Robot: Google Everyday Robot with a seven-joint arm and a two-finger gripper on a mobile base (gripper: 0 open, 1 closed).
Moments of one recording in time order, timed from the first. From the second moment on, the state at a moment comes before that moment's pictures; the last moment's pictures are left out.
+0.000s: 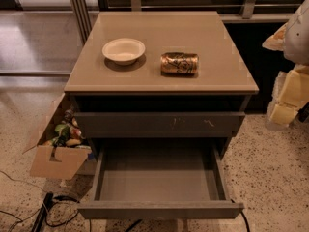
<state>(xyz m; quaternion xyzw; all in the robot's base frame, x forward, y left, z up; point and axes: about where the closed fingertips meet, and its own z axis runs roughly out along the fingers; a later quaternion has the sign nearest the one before) 0.438 -0.217 0.976 -0.60 0.78 -0.03 0.16</state>
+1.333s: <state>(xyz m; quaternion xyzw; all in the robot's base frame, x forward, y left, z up) 0.415 -0.196 0.870 -0.60 0.77 0.02 0.22</state>
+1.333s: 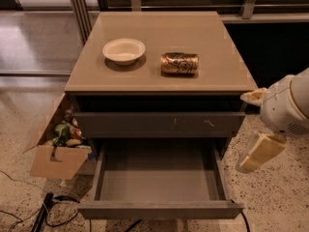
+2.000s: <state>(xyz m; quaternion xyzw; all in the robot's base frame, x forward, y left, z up) 0.408 -0.199 0.813 -0.61 0.74 0.08 0.26</state>
